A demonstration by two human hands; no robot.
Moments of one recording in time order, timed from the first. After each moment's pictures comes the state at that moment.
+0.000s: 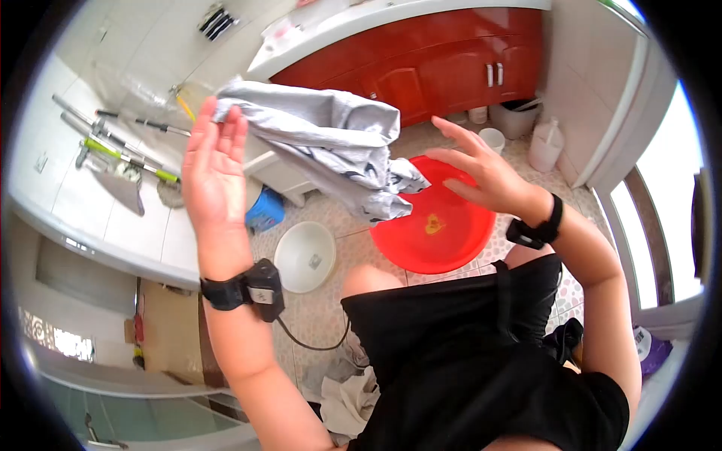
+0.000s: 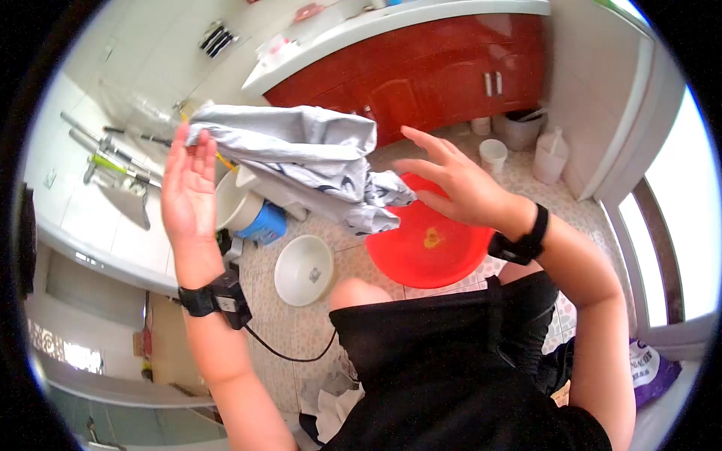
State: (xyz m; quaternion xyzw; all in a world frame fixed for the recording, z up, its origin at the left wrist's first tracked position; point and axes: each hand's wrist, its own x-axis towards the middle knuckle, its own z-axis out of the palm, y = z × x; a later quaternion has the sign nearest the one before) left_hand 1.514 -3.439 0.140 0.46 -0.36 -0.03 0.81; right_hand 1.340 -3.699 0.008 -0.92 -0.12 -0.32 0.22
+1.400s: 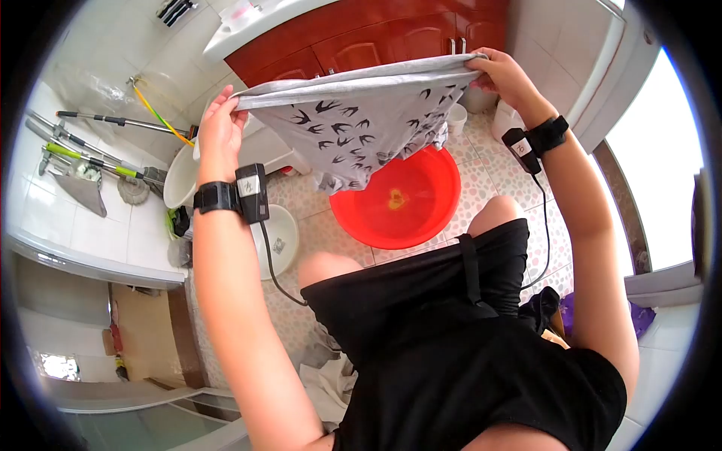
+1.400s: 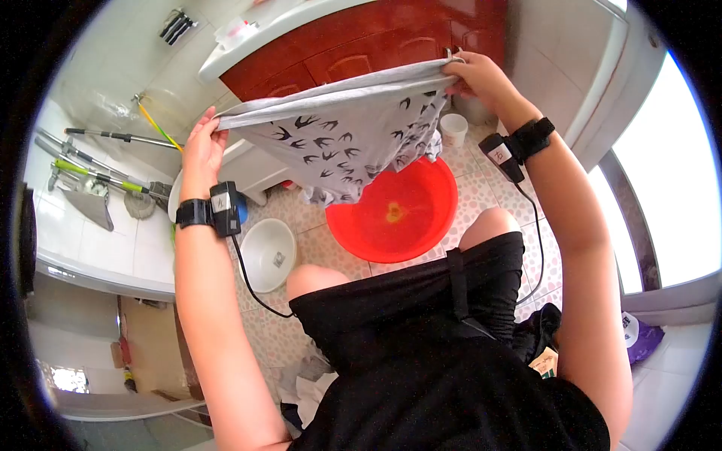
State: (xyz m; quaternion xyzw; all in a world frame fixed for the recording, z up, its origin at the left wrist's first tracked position) left_hand 1.631 -3.481 0.047 0.58 -0.20 -0.12 0.78; right_hand 1.351 -3.829 0.000 -0.71 0.18 -0.28 0.62
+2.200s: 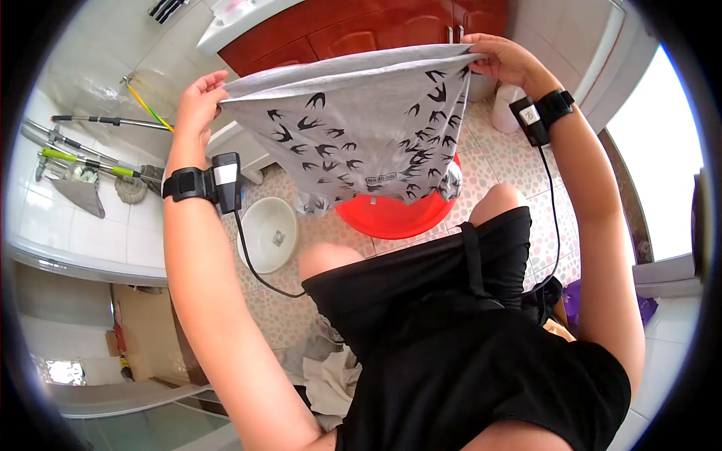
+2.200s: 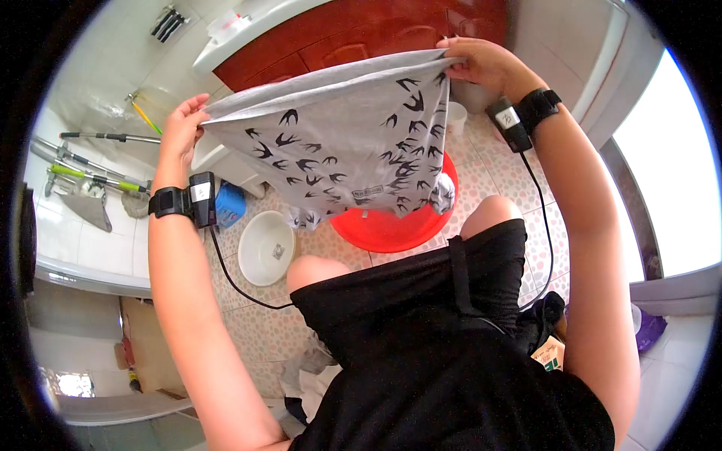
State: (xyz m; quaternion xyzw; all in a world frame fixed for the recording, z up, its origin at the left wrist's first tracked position) left_hand 1.635 -3.477 0.090 0.80 -0.31 -0.01 0.51; right_hand 1.354 -3.852 0.005 -0.59 0.13 -0.17 0.78
